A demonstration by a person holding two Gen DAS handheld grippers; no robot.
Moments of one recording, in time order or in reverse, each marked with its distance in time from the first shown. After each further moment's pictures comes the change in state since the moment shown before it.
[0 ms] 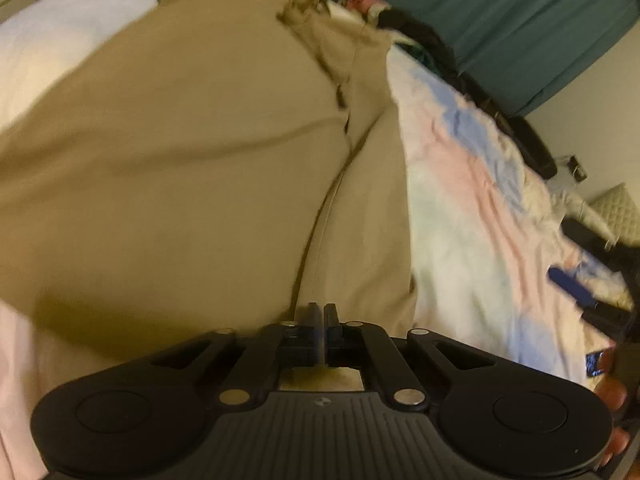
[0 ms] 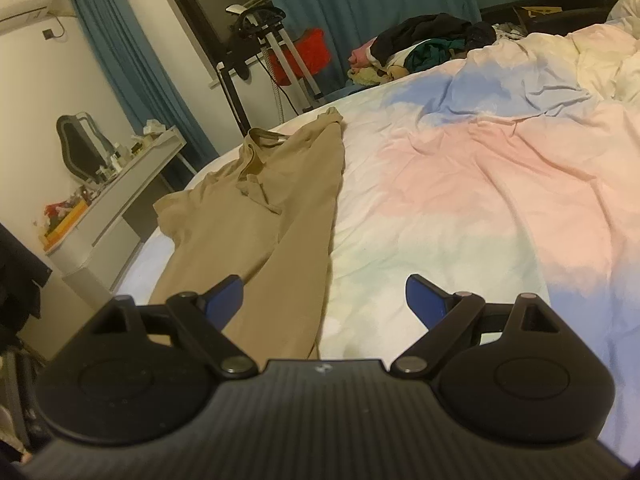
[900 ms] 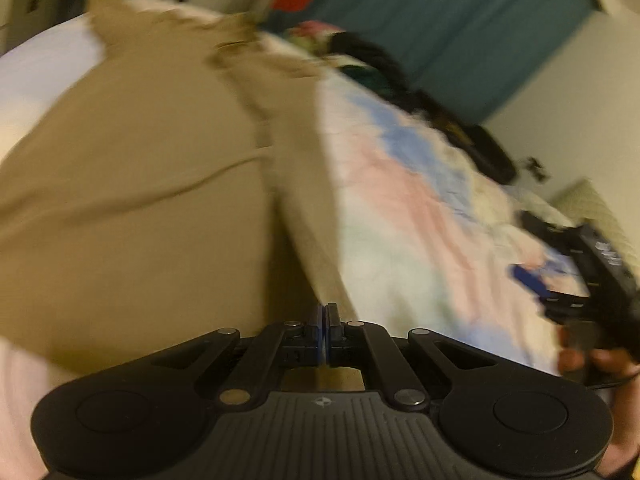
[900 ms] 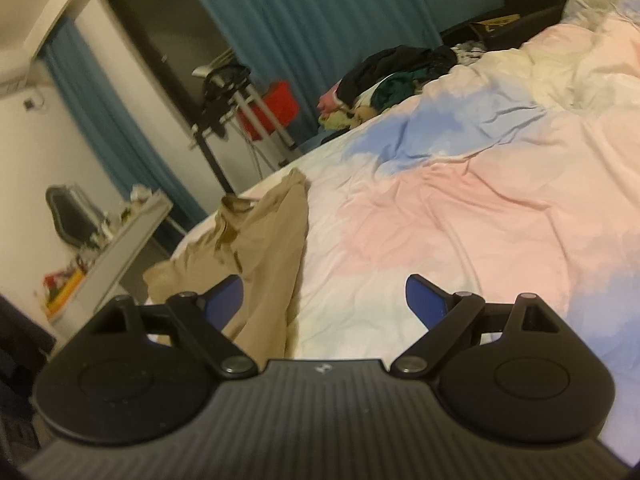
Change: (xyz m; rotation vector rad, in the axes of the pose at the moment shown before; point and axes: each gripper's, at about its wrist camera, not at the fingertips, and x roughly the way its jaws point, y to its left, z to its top) left arm -0.027 -0.038 -0.015 0.055 -0.050 -0.046; right arm -0.024 -0.050 0.028 0.117 -0.124 -0.011
